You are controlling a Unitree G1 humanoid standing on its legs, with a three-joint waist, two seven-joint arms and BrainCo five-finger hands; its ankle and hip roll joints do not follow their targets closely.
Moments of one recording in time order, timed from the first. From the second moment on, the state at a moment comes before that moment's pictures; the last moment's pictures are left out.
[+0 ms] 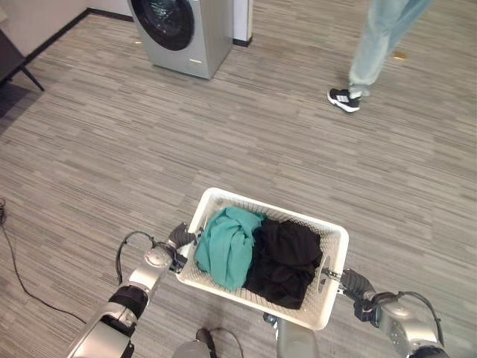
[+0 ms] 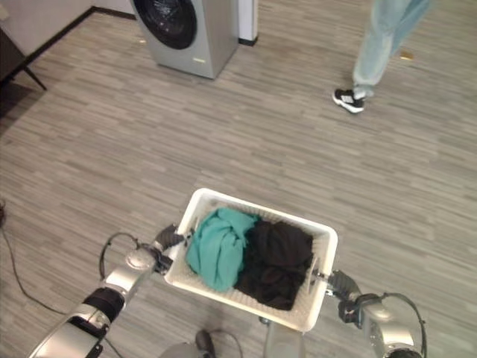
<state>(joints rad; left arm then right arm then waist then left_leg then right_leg) -0.39 0.39 -0.41 0.77 -0.22 0.03 -0.03 0.03 -0.55 0.14 0.54 0.50 0.14 0.30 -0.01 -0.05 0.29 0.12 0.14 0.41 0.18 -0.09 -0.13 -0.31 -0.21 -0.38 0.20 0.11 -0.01</state>
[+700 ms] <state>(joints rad) -0.29 0.44 -0.36 0.84 -0.27 0.06 -0.06 0.06 -0.48 0.30 0.55 0.42 0.18 0.33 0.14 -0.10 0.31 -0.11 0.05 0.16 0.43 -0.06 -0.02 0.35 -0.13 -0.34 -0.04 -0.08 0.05</state>
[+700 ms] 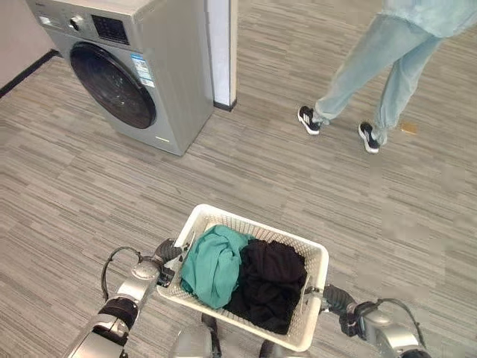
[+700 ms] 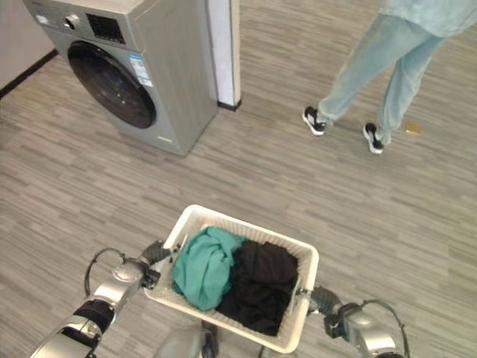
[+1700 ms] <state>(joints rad) -0.20 0.41 -0.36 0.86 -0.31 0.02 -0.05 0.10 -0.48 0.29 0.60 0.41 0.17 0.33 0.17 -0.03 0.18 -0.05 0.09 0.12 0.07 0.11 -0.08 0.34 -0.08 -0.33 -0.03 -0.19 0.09</state>
